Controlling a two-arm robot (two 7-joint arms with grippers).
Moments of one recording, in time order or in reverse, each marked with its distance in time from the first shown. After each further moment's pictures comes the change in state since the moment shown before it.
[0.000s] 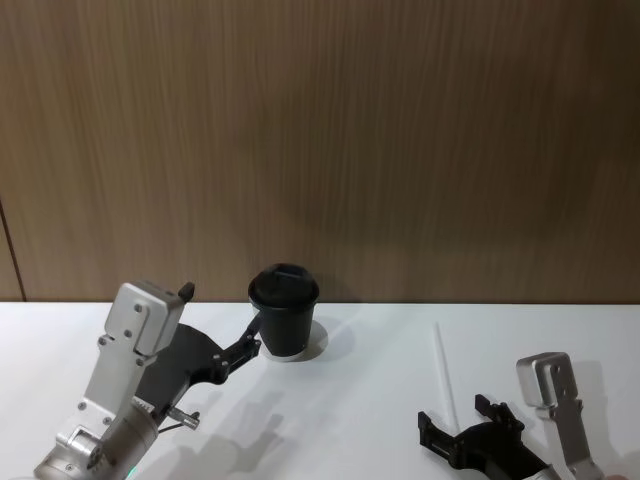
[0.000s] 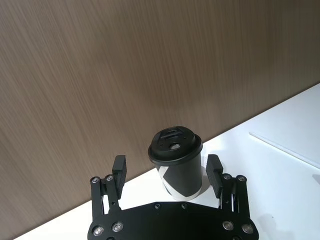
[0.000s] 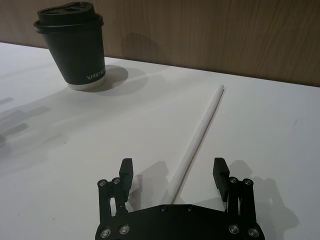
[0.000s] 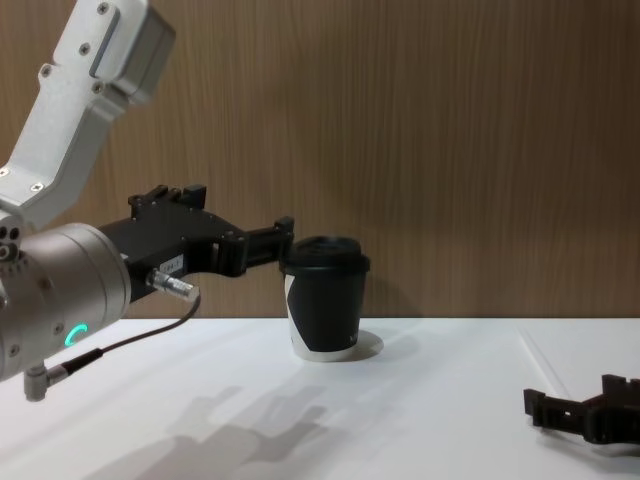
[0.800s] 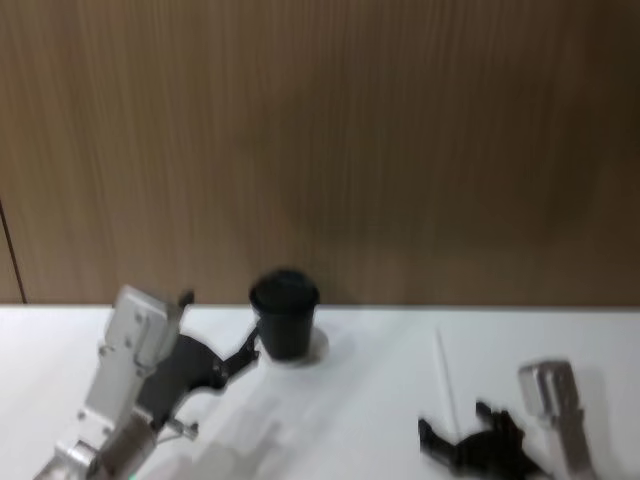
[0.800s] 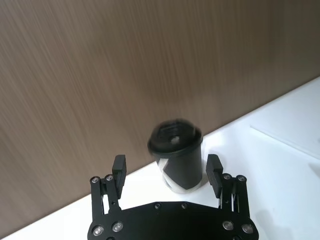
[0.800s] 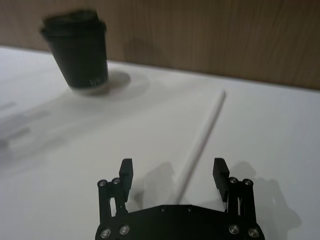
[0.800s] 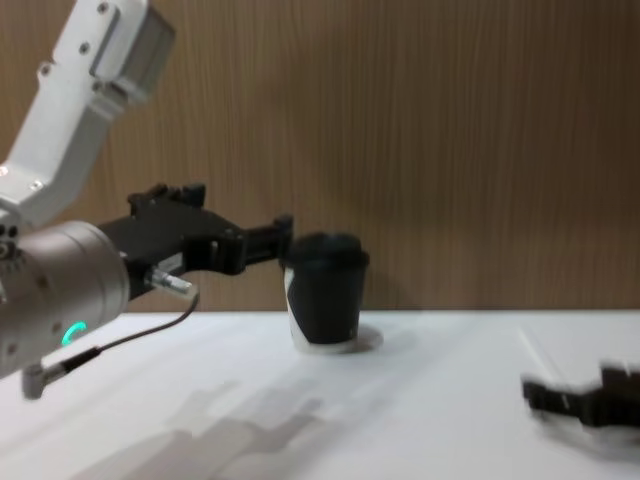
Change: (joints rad) left arm 0.000 0.002 0.000 0.001 0.000 0.000 0.000; right arm 0.007 0.000 0.005 -0.024 -0.001 -0.005 -0.001
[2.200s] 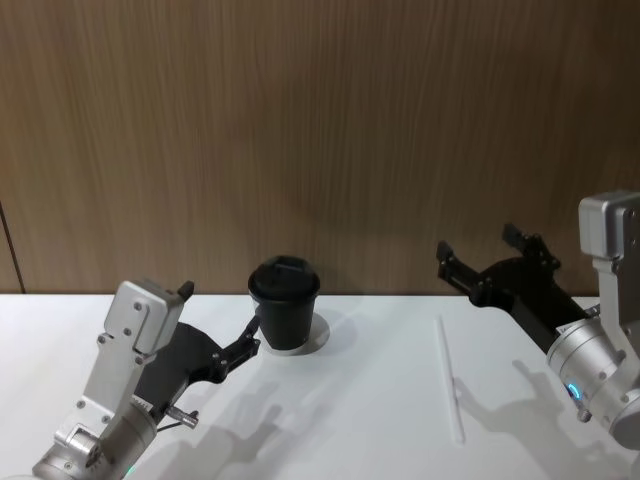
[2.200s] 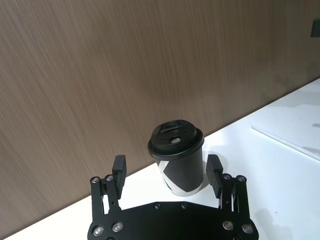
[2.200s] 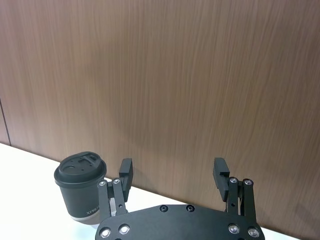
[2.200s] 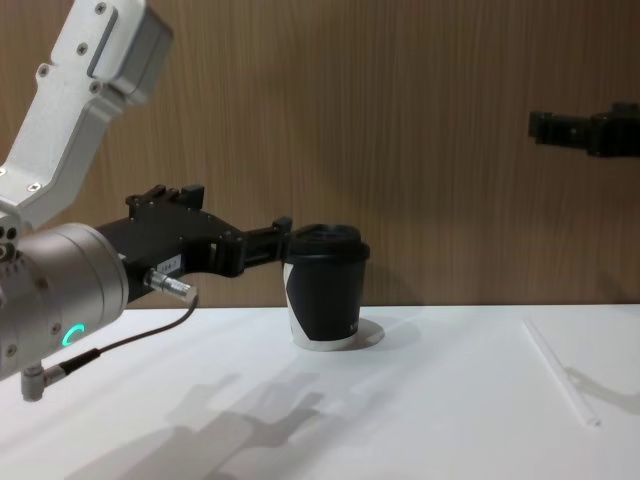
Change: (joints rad) left arm 0.000 -0.002 0.000 -0.001 0.000 0.000 0.000; right arm 0.124 0.000 0.057 -0.208 0.000 0.004 -0.001
